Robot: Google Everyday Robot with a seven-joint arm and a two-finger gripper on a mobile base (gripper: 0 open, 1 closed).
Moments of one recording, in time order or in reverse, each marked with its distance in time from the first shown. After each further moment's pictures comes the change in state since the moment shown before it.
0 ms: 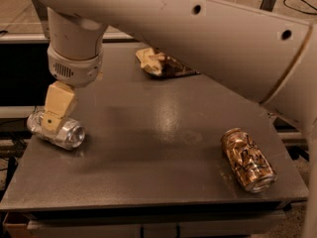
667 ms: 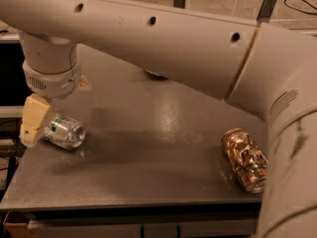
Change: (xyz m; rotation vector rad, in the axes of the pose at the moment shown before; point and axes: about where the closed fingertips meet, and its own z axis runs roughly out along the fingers) arm -0.027 0.019 0.033 0.021 0.056 0.092
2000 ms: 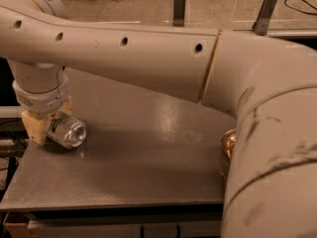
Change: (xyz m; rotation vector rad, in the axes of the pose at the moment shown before) arm -0.027 0.009 0.048 0.024 -0.009 0.063
